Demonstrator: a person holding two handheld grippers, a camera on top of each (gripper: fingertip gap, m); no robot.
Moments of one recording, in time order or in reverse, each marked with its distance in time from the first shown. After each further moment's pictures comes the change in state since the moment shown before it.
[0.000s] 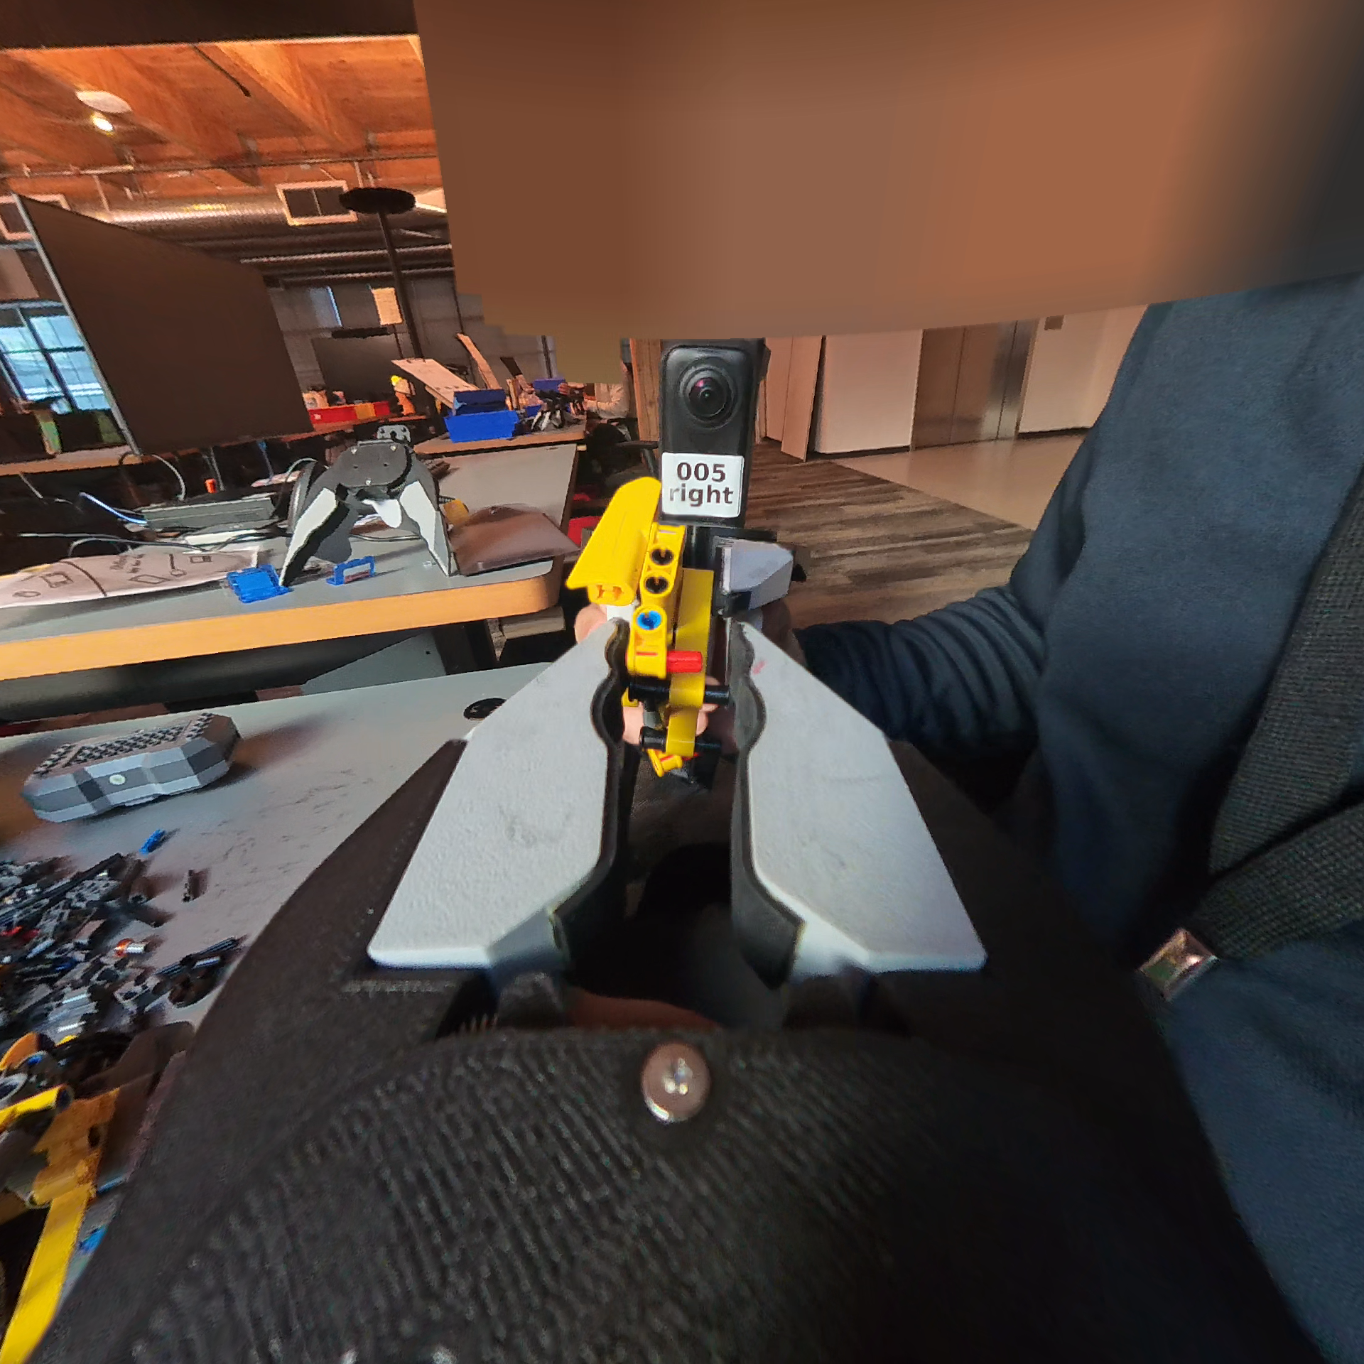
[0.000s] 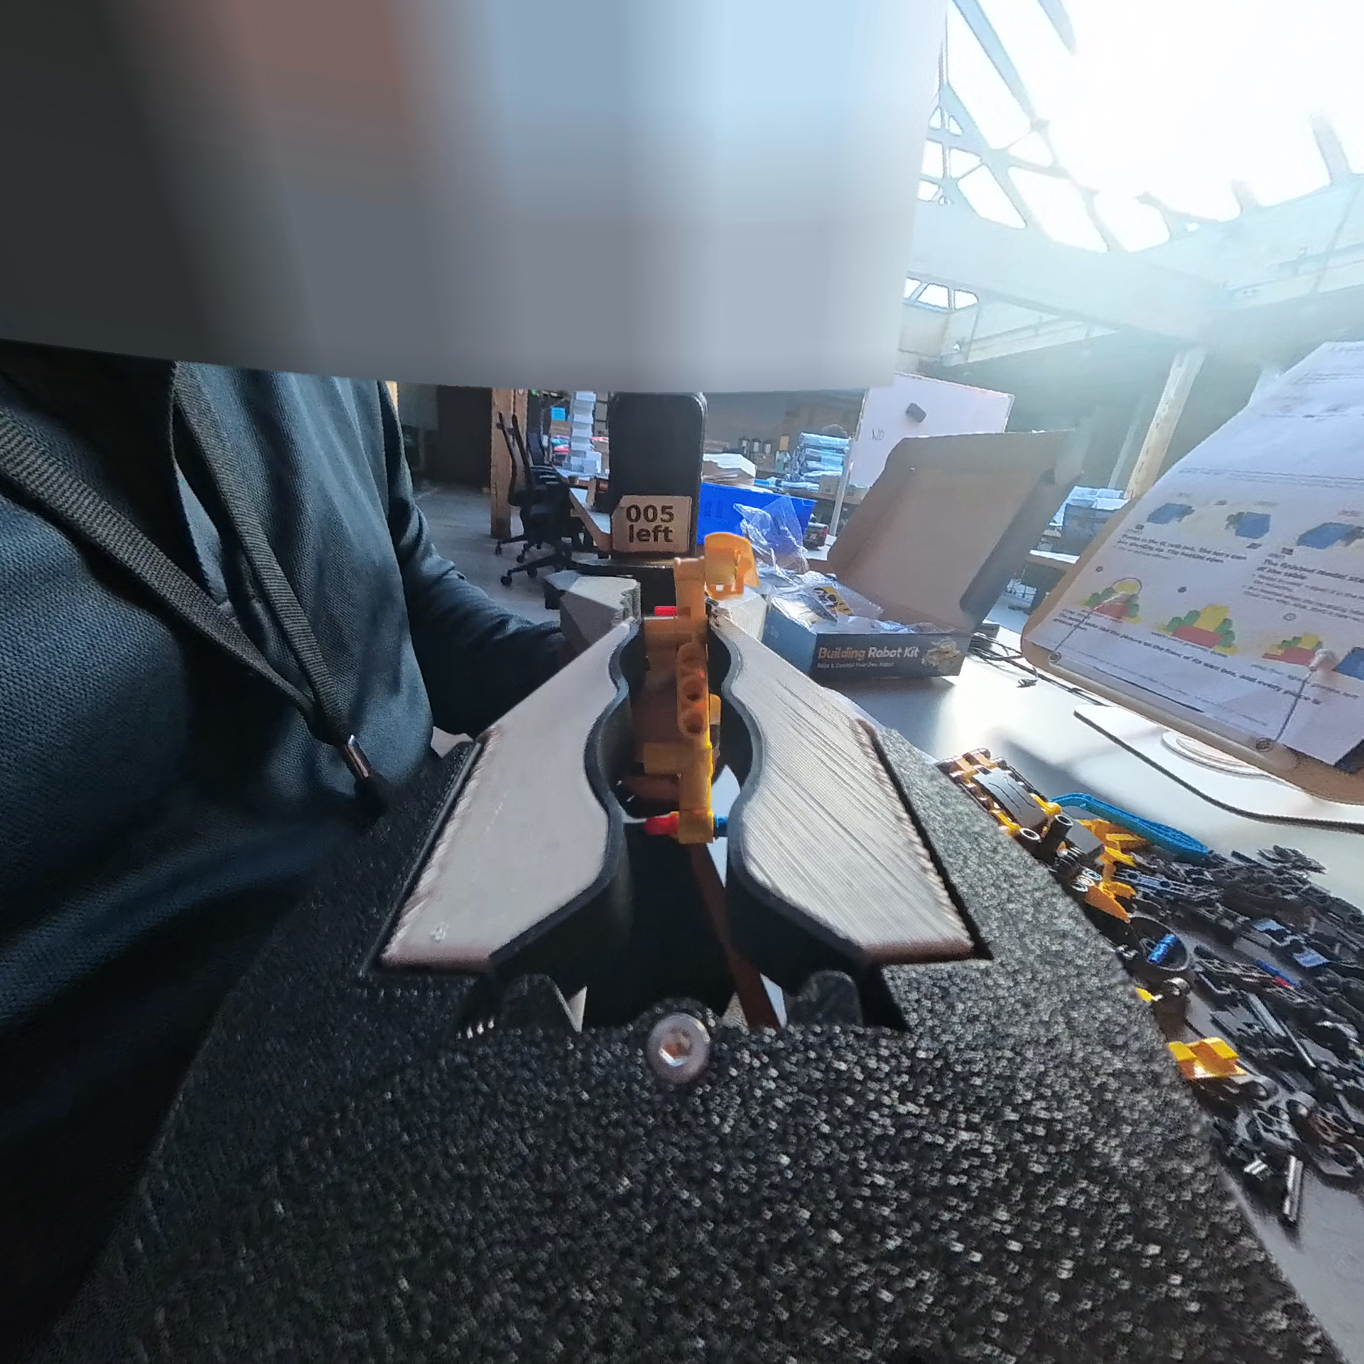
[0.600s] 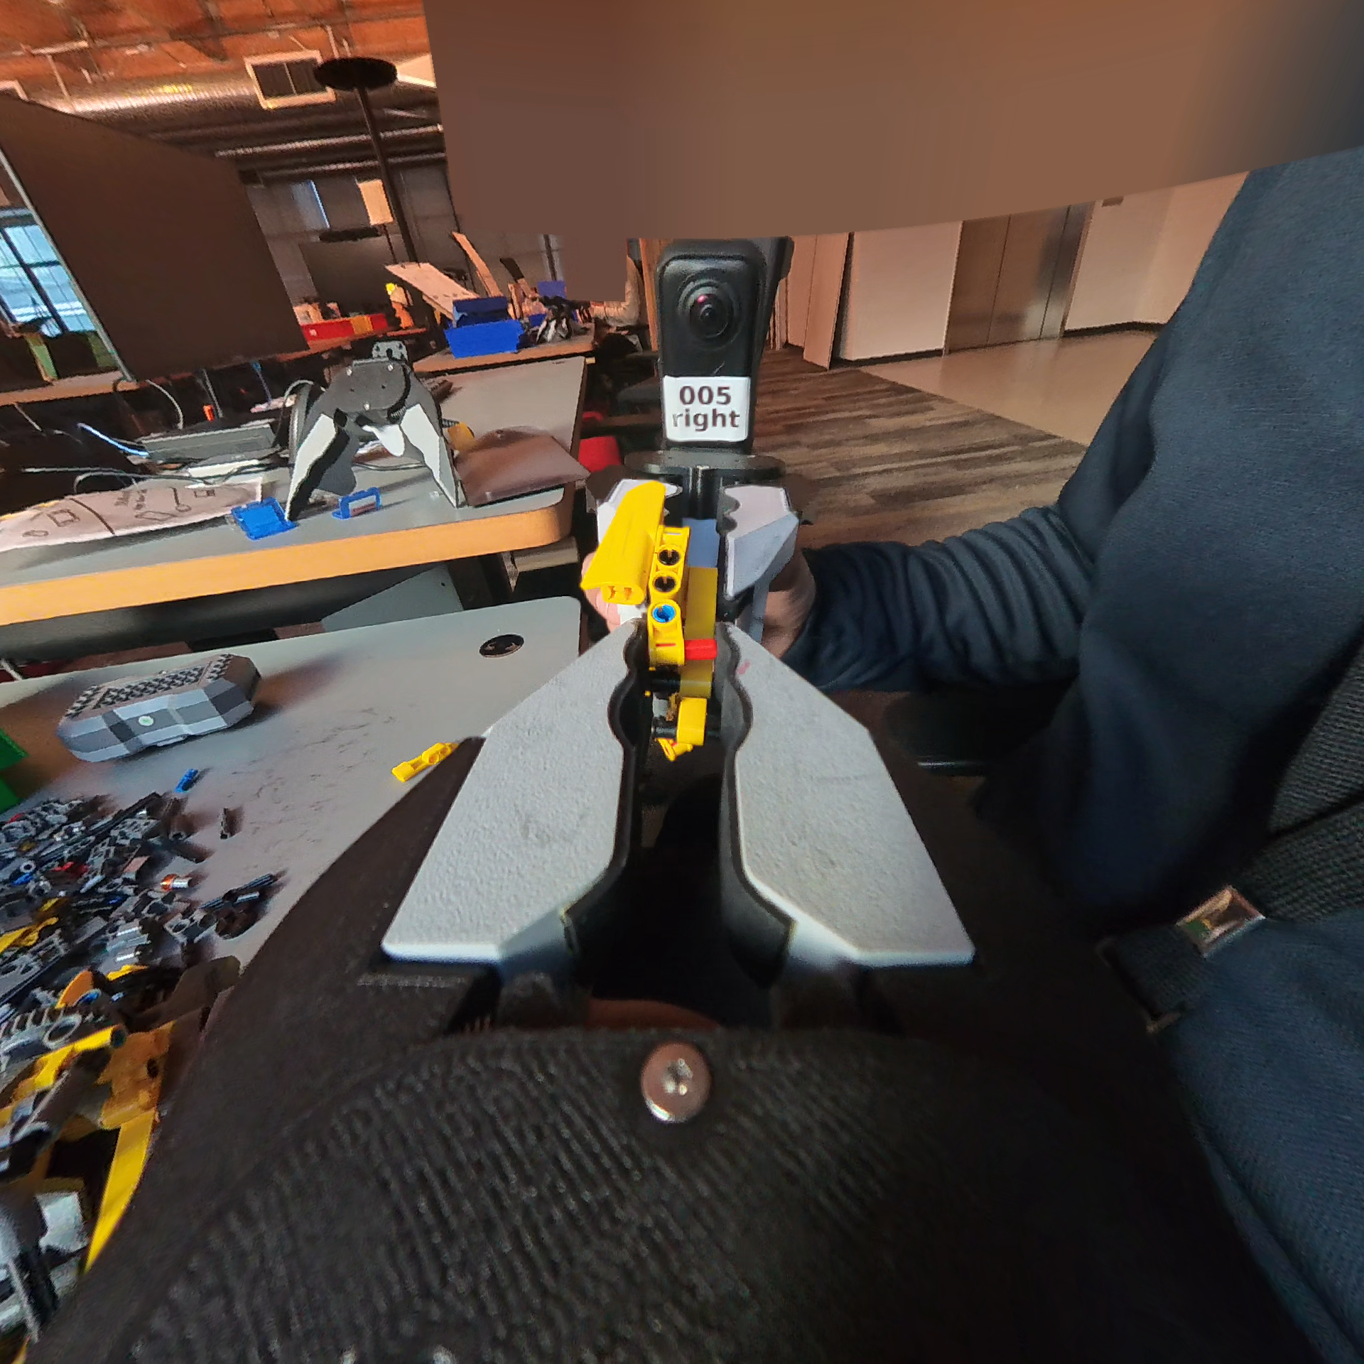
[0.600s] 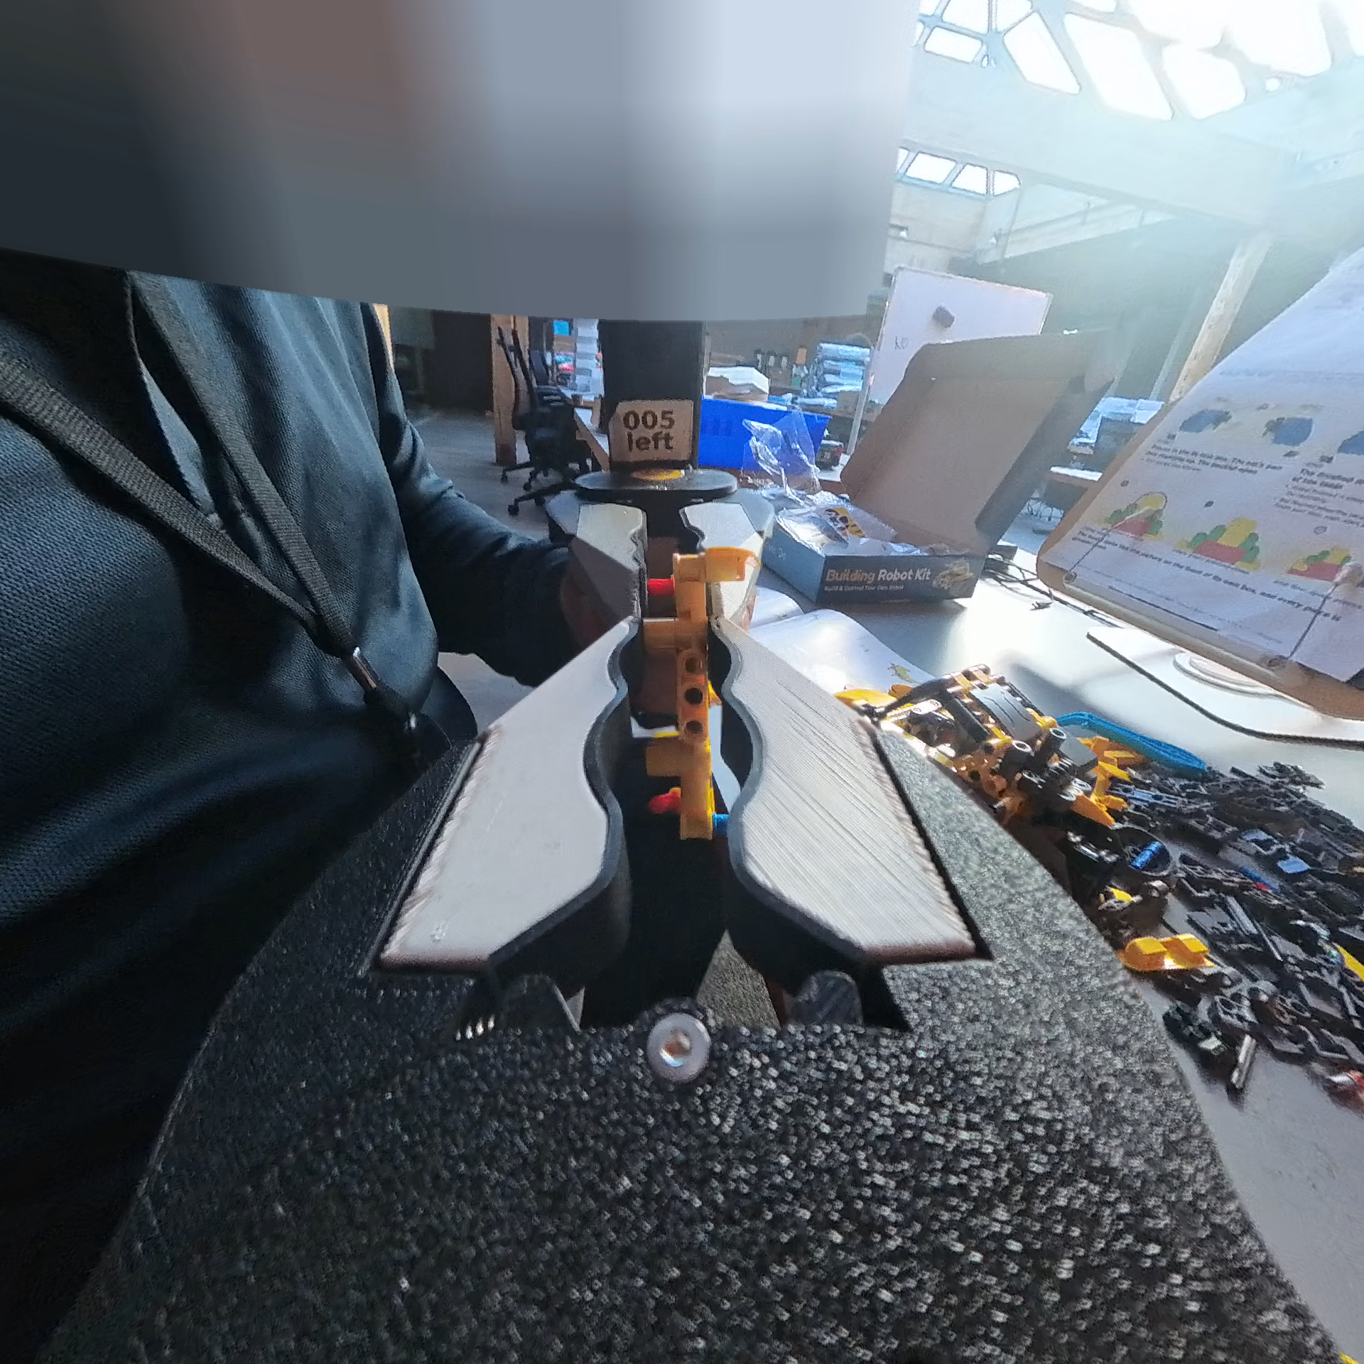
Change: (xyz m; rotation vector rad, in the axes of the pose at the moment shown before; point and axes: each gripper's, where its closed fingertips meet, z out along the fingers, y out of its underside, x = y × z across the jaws) left arm -0.006 0.018 0.001 -0.127 -0.019 0.024; right arm 0.004 0.020 -0.015 -0.118 -0.015 0.020
